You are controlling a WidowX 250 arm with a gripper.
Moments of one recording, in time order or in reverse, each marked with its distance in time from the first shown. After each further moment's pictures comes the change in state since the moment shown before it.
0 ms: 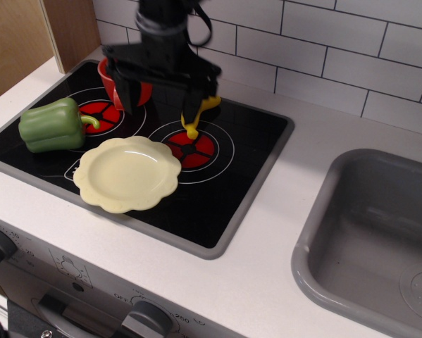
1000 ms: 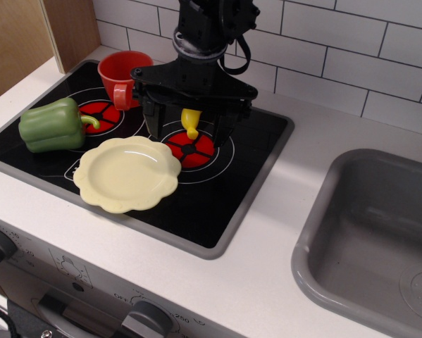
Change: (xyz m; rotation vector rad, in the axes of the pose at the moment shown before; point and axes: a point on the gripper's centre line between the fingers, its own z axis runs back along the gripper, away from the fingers) arm -0.028 -0.043 0.001 0.049 0.002 0.080
